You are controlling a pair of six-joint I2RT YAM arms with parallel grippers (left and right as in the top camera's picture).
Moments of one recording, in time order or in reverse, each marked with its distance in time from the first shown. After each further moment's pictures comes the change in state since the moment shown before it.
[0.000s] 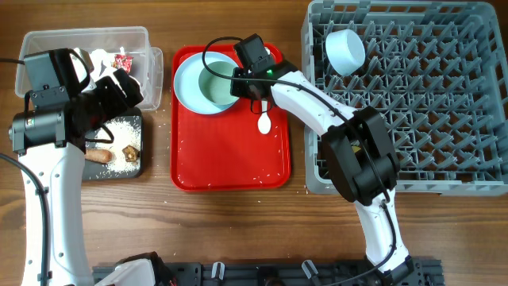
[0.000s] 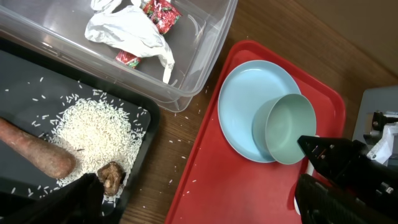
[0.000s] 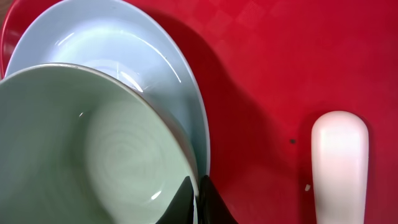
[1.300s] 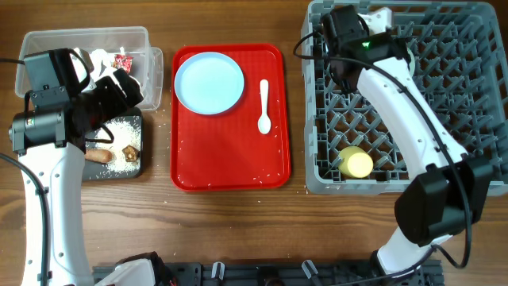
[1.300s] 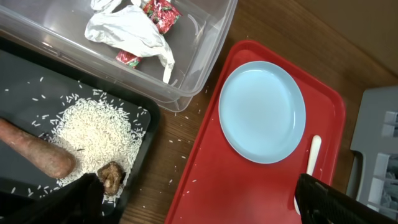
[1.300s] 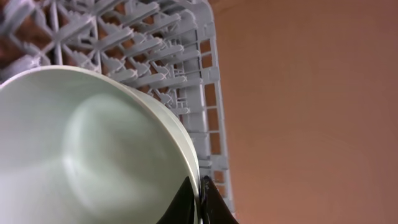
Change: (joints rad) left arm 0.000 0.000 0.000 0.000 0.000 0.000; right arm -0.270 -0.423 -0.088 -0.564 1.138 -0.695
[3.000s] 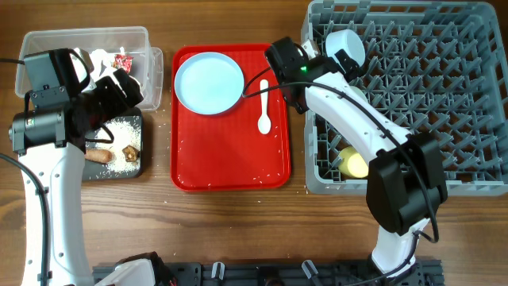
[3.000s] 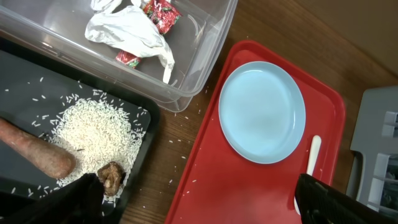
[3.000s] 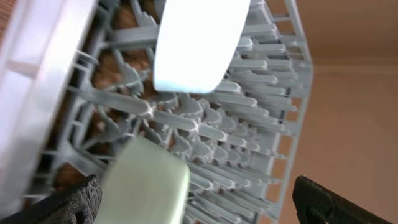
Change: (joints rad) left arm 0.000 0.000 0.000 0.000 0.000 0.000; right arm 0.206 0.127 -0.072 0.129 -0.198 -0.111
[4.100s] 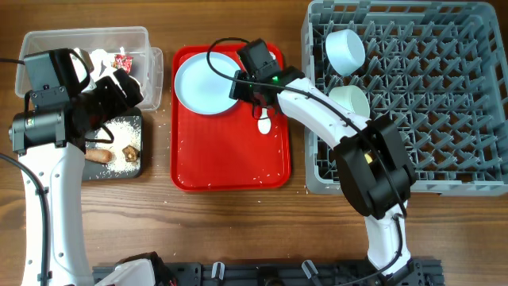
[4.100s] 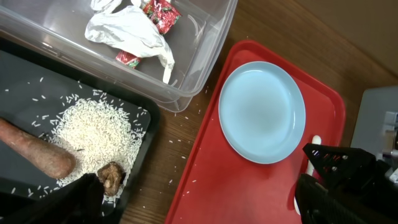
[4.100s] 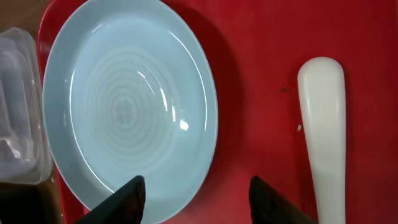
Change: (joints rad) left arm 0.000 0.000 0.000 0.000 0.000 0.000; right arm 0.079 0.168 0.029 0.461 -0.954 0.906
